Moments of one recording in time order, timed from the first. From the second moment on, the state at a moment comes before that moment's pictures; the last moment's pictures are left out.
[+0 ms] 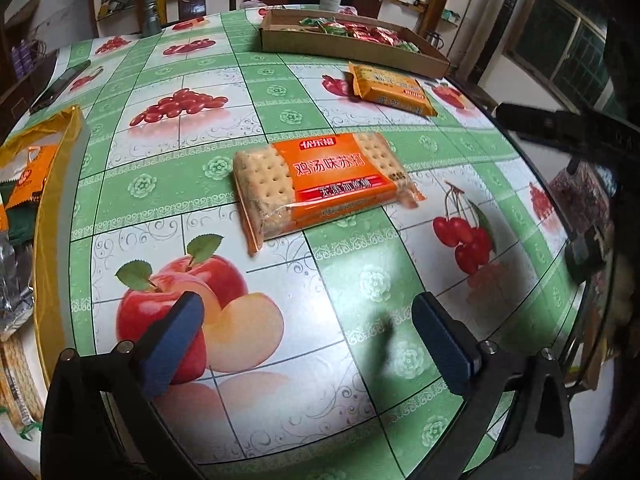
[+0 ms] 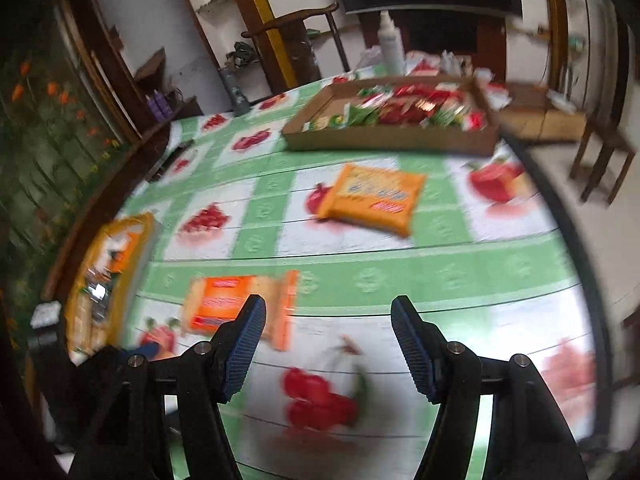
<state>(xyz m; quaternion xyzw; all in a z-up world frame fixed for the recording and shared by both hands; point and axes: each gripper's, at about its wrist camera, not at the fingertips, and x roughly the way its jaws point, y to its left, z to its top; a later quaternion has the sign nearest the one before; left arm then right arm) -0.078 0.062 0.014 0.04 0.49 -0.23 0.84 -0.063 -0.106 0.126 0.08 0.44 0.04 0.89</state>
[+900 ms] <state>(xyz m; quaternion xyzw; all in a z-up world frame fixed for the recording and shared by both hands) -0.074 0.085 0.017 -0.04 0.47 -0.26 0.84 0.139 -0.118 0.079 0.05 0.51 0.03 0.86</state>
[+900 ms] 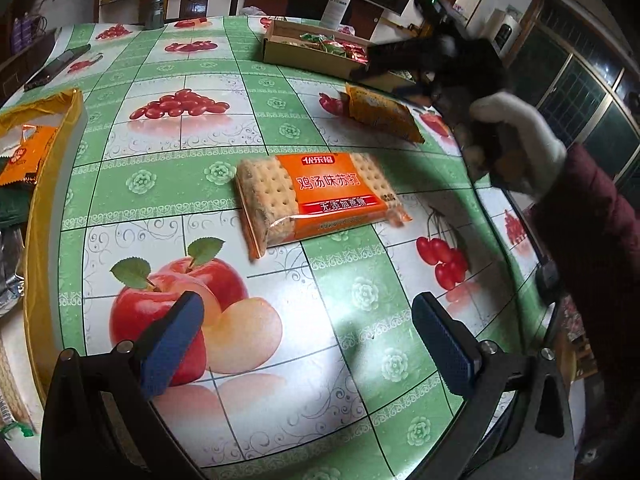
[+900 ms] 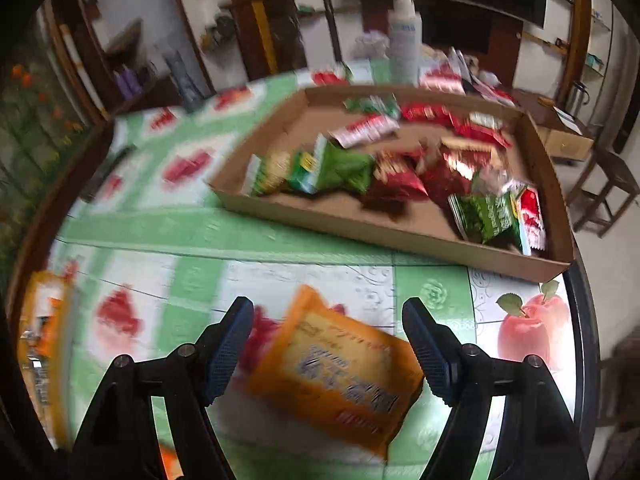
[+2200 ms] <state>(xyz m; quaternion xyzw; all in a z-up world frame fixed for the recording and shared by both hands) 0.020 0.018 0.020 0.08 0.51 -0.35 0.78 -0.012 -0.147 0.058 0.19 0.41 0.04 0.89</state>
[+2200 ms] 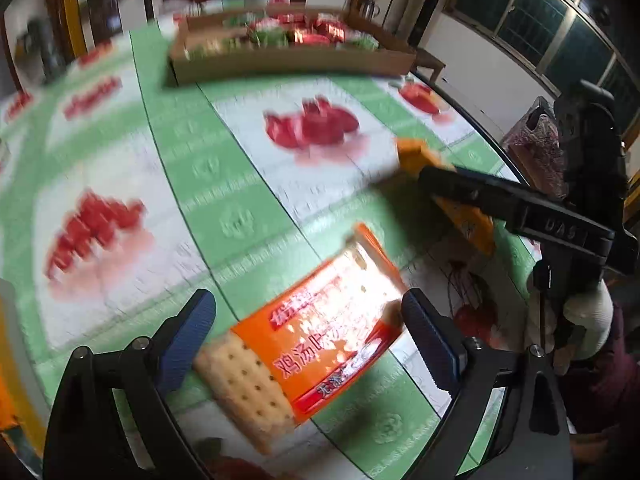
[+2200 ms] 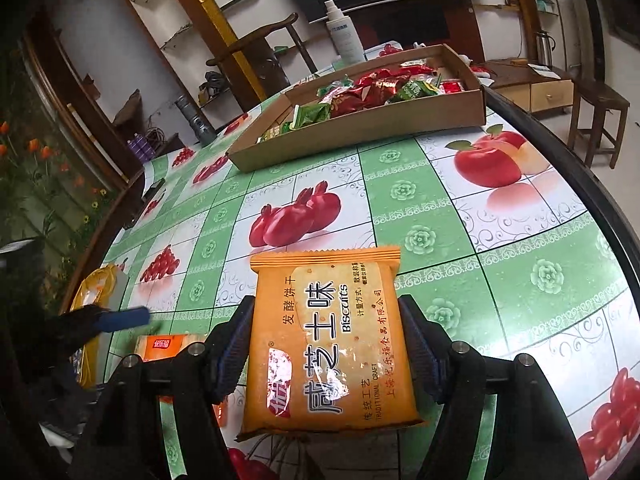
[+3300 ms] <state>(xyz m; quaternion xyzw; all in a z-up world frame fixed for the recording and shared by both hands) -0.082 0.170 0.077 -0.09 0.42 -0.20 0.88 -0.015 -0.144 0.057 0.17 0.41 0.02 0.90</state>
